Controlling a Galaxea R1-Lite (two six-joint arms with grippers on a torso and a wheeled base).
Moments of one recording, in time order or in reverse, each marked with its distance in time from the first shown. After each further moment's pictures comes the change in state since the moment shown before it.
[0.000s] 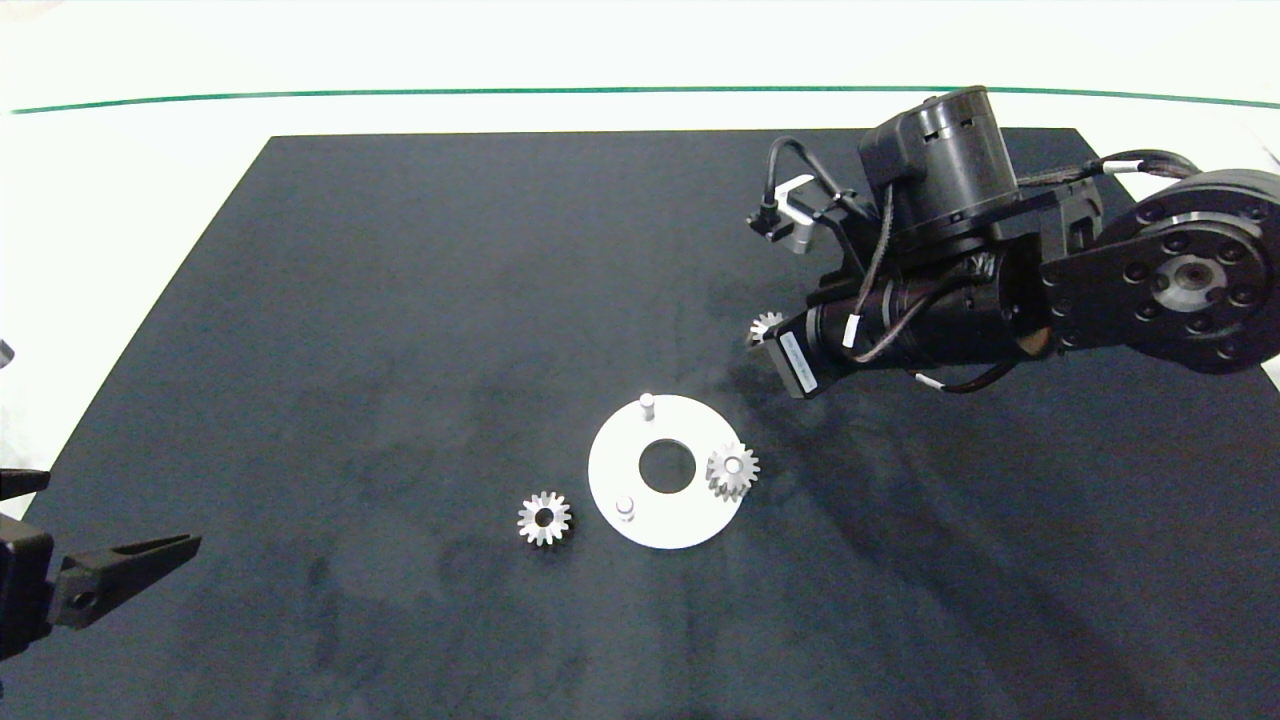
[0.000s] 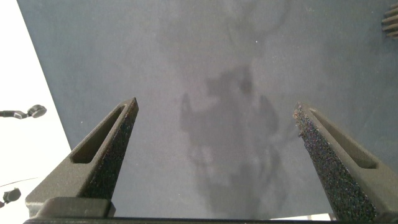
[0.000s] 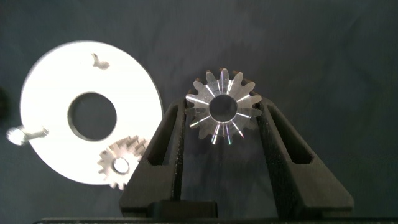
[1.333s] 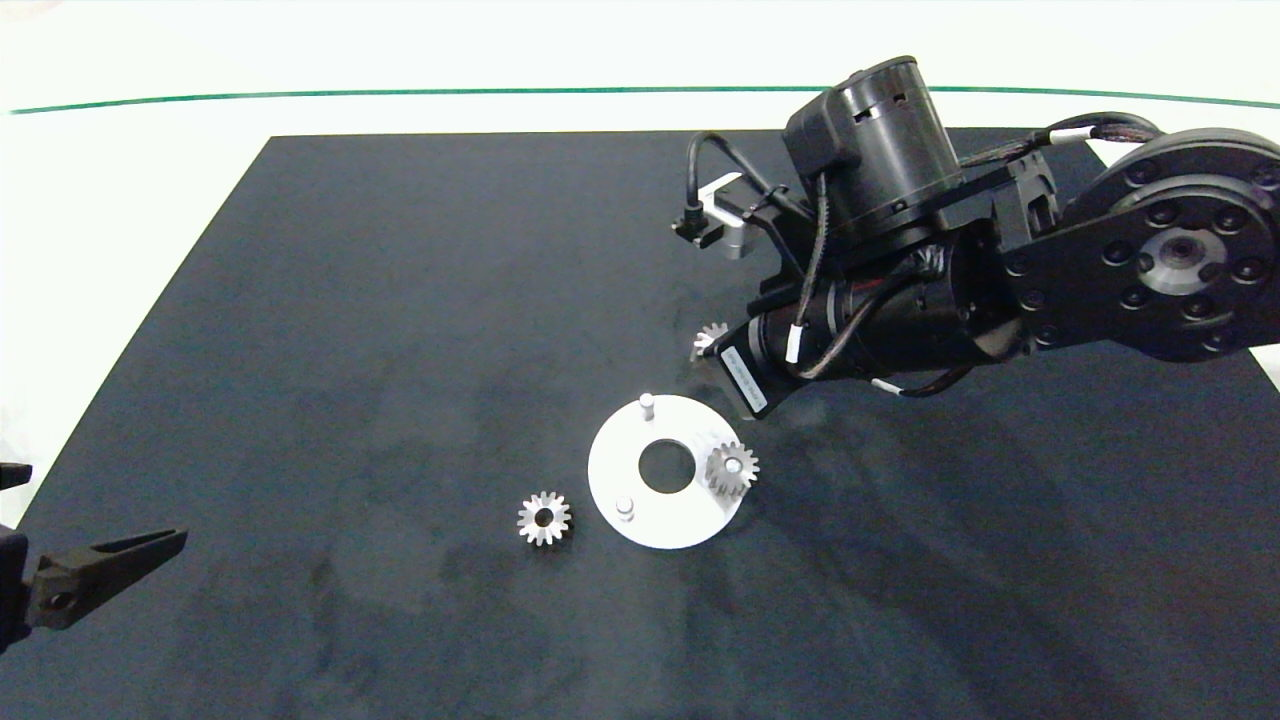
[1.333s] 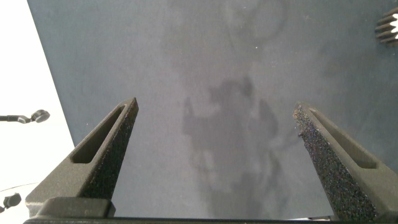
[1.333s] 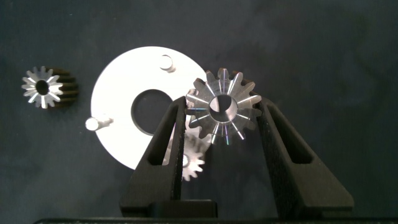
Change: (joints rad) left arm 0.000 -0.030 -0.004 -0.001 0.000 0.000; right arm 0.130 0.049 -0.145 0.143 -0.032 0.001
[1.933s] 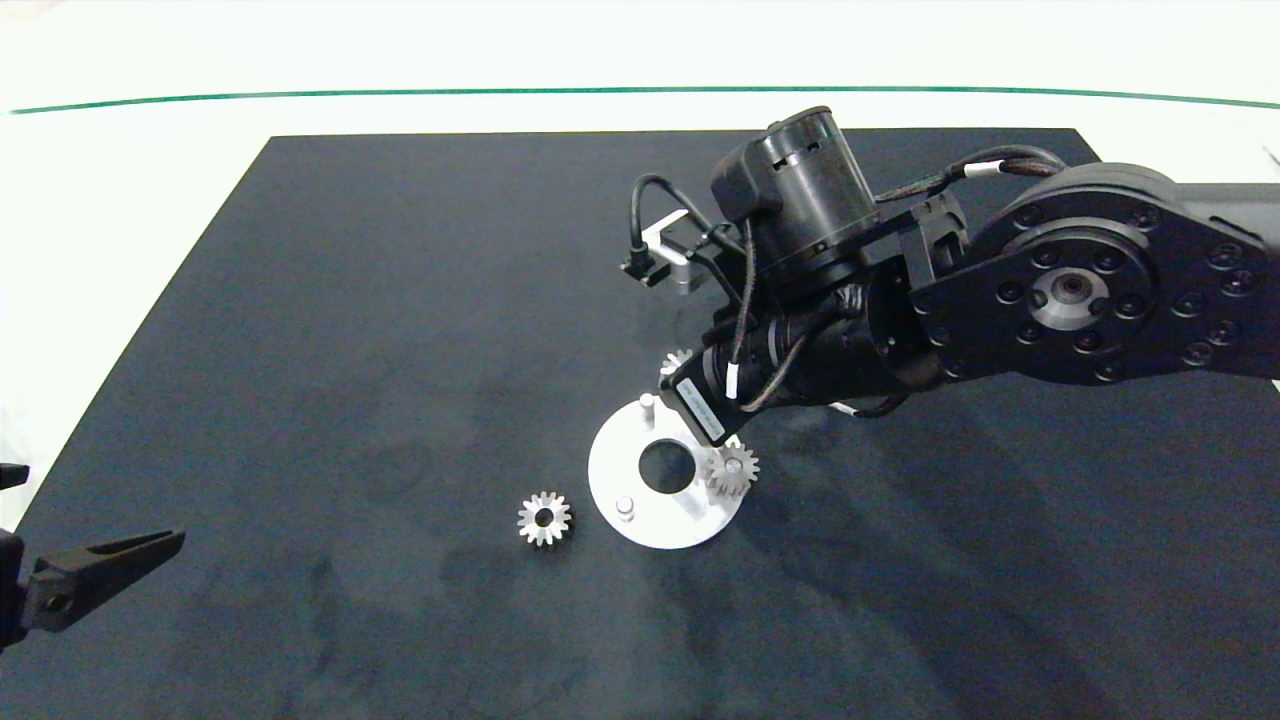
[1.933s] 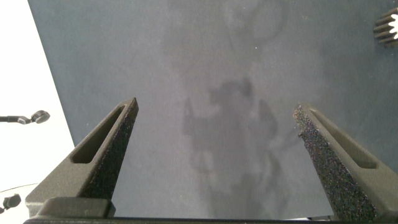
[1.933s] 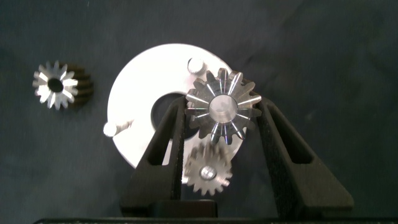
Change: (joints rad) left arm 0.000 -0.004 0.001 0.000 0.000 0.000; right arm 0.048 0.071 -0.046 0.019 -0.019 0.000
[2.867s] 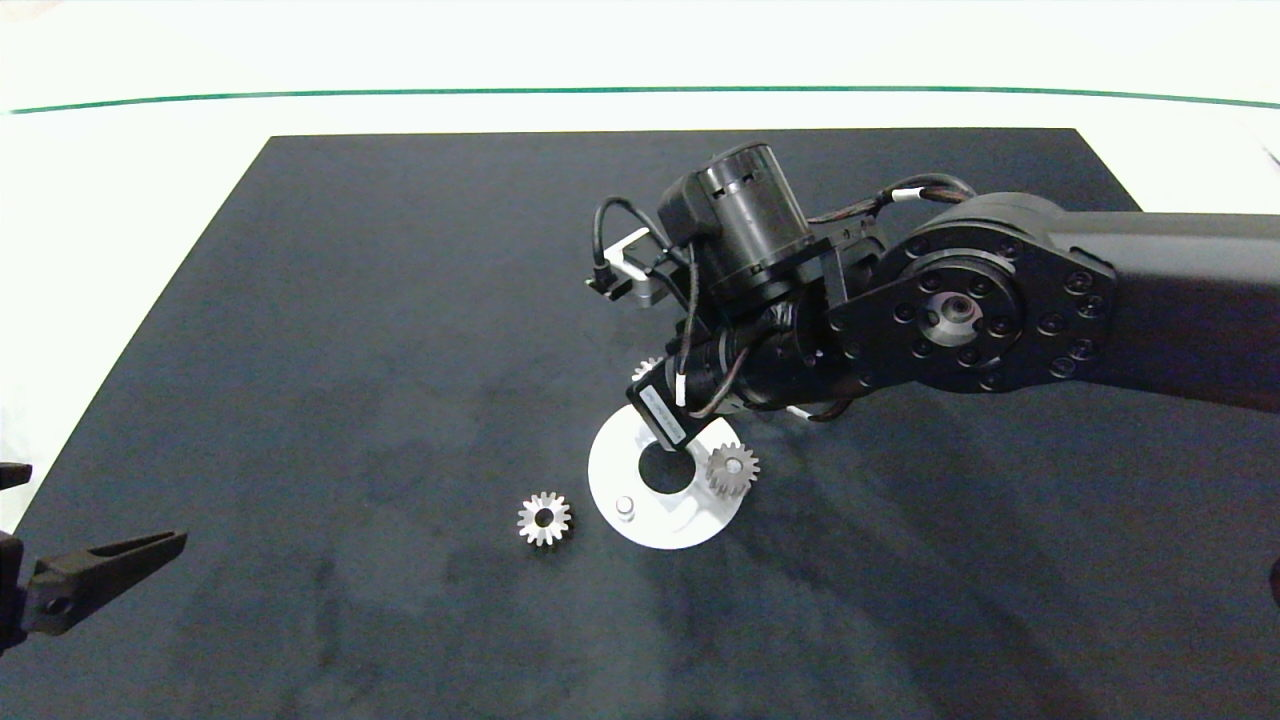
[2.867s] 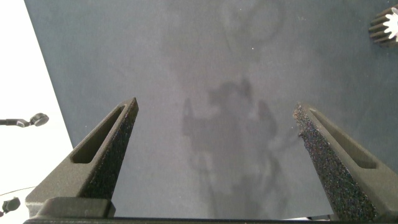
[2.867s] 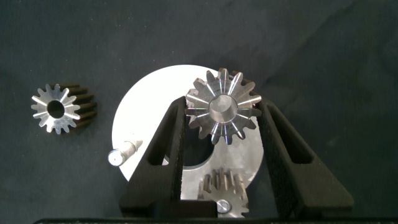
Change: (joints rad) left arm -0.013 -0.004 0.000 0.000 0.000 0.000; right arm 0.012 0.094 -0.089 0.001 0.000 0.006
